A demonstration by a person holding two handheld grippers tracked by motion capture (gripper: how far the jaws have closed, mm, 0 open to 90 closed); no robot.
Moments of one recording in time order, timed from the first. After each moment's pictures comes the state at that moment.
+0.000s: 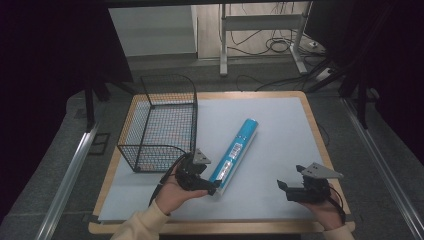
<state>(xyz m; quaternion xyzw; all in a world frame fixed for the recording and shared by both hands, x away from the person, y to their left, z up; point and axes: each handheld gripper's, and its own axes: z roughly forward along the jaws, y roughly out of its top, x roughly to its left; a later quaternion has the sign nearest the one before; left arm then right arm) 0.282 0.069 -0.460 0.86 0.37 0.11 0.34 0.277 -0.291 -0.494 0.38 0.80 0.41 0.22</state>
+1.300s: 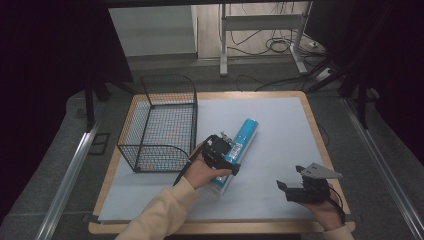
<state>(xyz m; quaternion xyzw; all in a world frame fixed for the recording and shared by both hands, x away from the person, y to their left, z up) 0.350 0.005 -0.464 0.87 0.39 0.09 0.29 0.277 -0.290 -0.494 0.38 0.80 0.41 0.22</state>
